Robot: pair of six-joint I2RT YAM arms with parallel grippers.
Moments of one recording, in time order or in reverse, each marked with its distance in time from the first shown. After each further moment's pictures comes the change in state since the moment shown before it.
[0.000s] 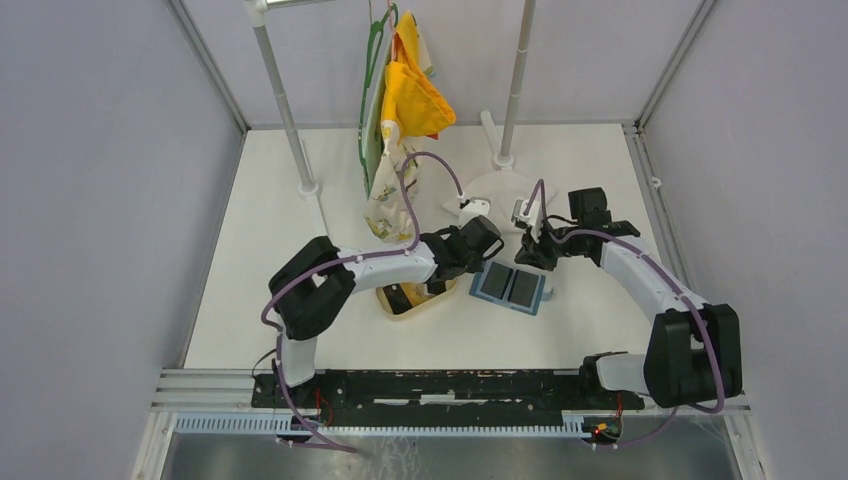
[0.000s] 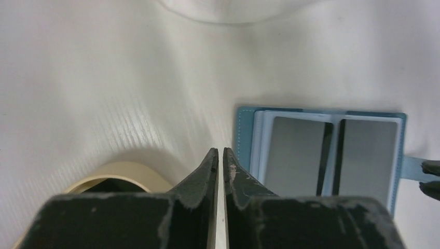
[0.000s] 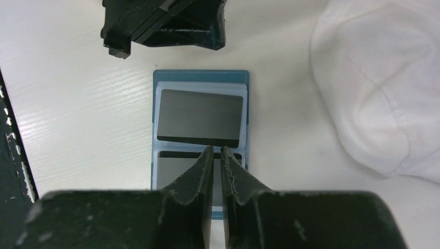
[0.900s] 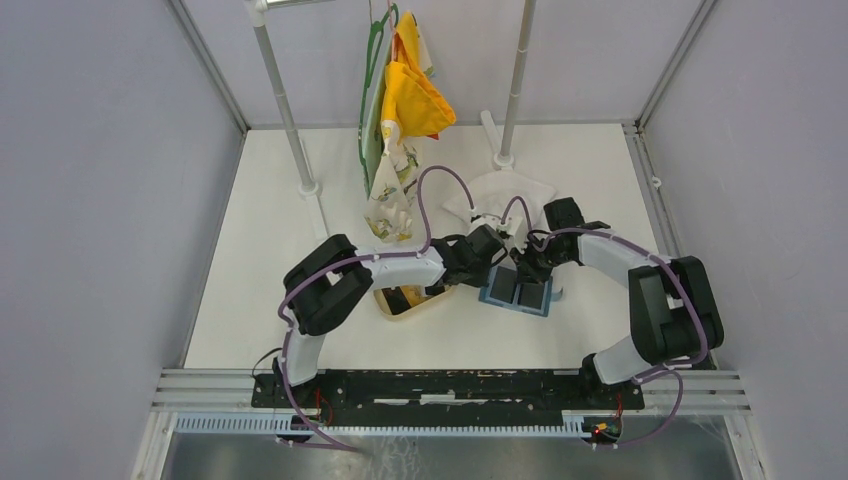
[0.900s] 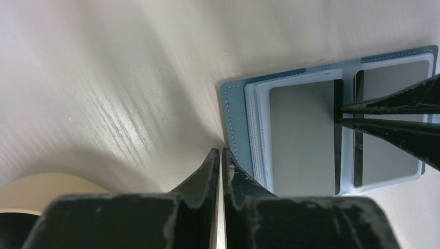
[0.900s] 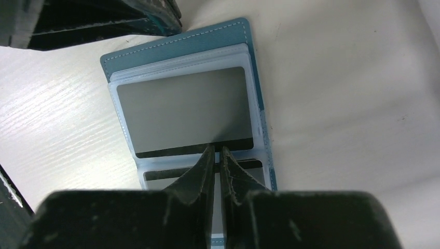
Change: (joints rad) left arm -0.006 0.108 0.023 -0.008 0.203 0.026; right arm 0.083 0.236 -0.039 0.047 0.233 0.119
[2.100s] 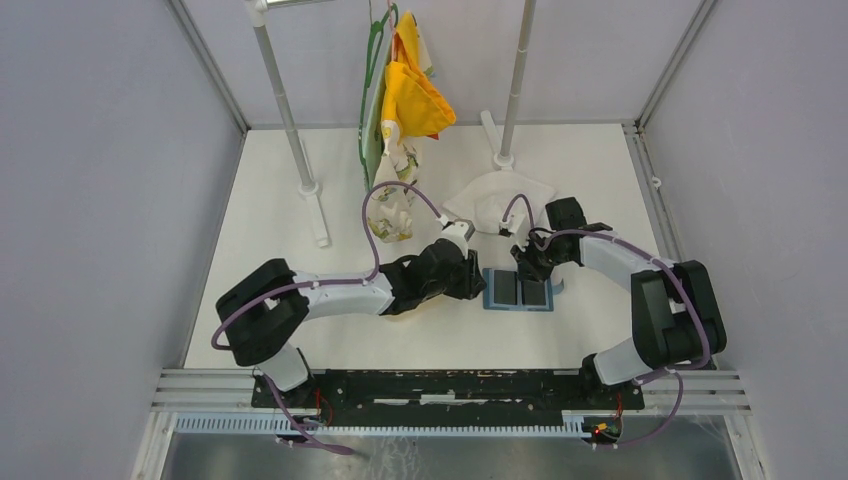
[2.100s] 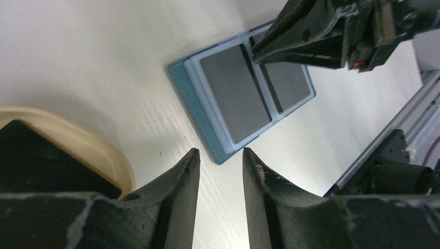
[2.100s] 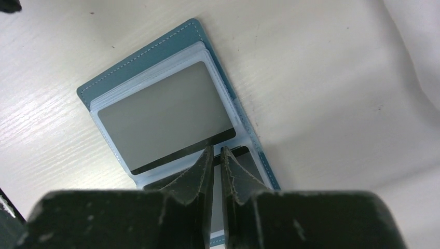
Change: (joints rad) left arm -0.013 -0.389 -0.440 0.377 0.090 -0.070; right arm -0.008 -0.034 -0.012 0.034 0.034 0.033
